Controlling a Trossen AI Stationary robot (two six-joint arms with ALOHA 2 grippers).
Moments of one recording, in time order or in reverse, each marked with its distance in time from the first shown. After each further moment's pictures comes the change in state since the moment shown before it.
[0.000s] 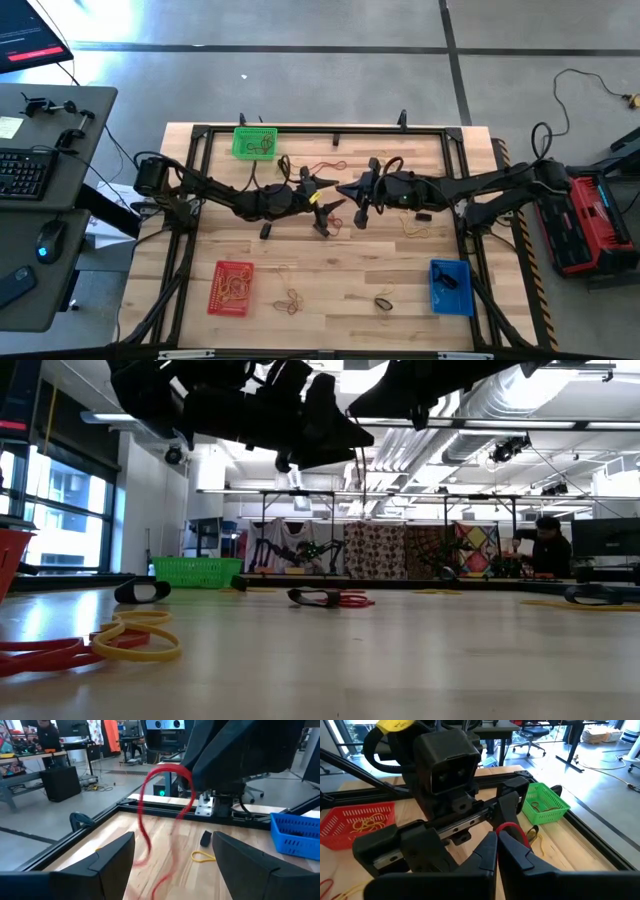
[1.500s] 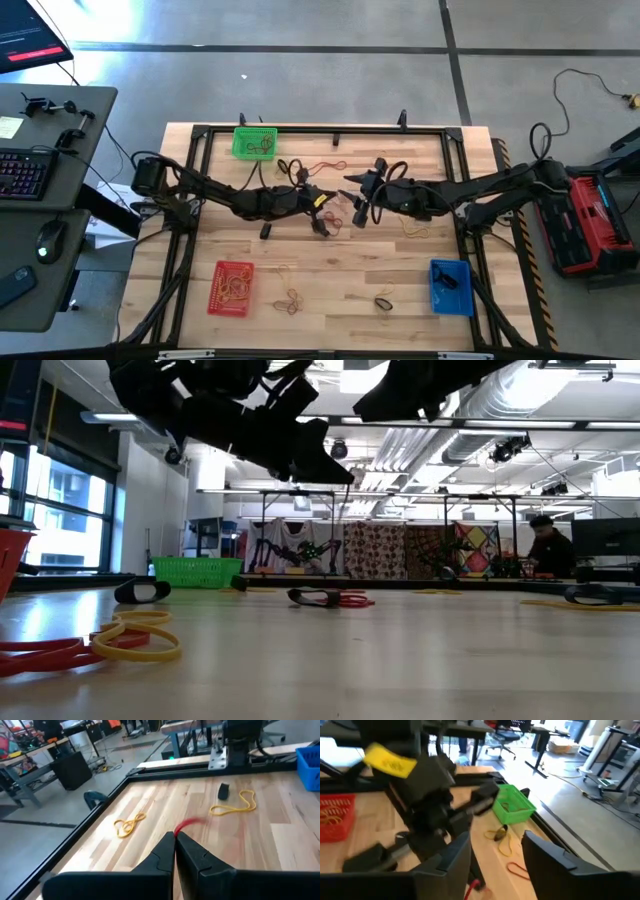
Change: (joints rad) left arm 0.001 -0.020 0.000 -0.210 -0.041 0.139; right arm 0.050 -0.002 0.000 -0.022 0.213 -0.079
